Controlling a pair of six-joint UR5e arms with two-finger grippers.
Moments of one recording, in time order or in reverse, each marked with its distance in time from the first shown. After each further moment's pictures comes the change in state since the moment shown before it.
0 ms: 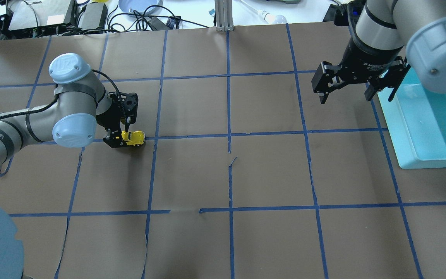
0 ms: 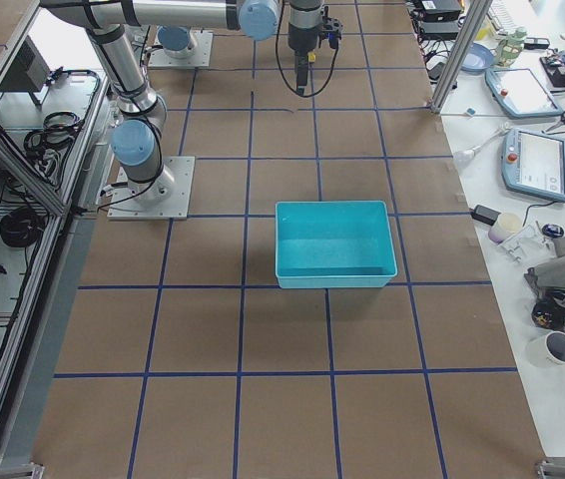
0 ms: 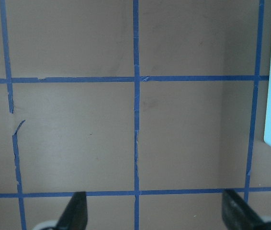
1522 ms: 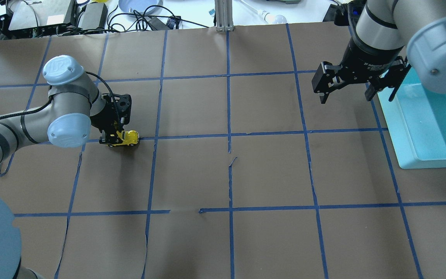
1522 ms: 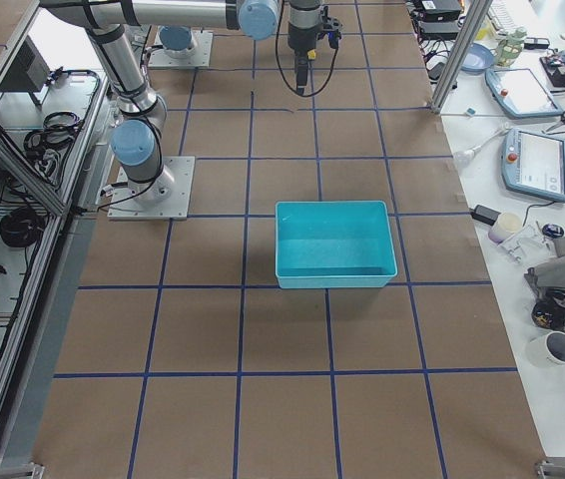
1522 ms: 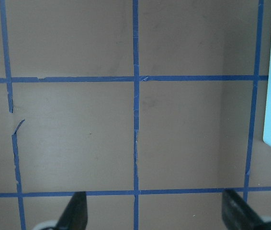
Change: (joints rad) left arm 0.054 -0.020 0.000 0.006 0.008 0.025; right arm 0.000 -0.002 0.000 0.002 -0.003 -0.001
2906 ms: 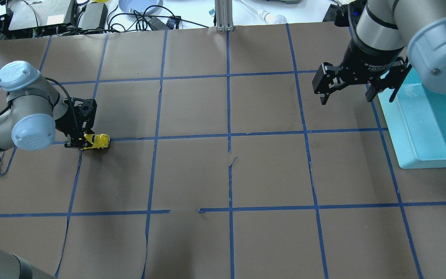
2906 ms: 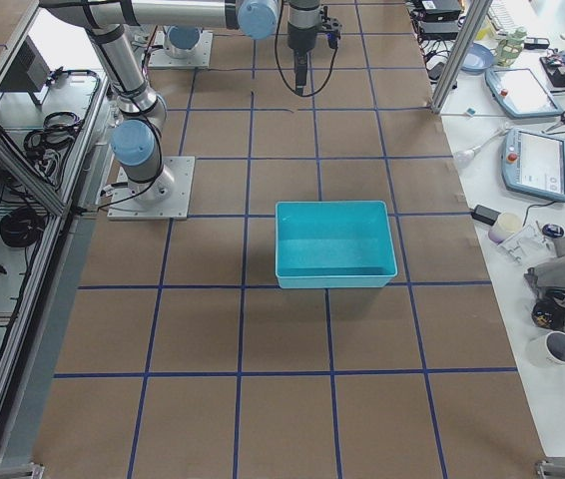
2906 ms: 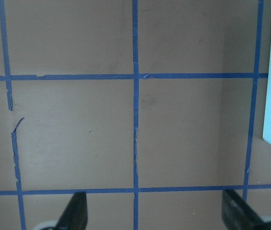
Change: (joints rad) left arm 0.165 0.003 -0.006 -0.001 0.000 0.182; right arm 0.000 -0.002 0.000 0.009 -0.001 0.001
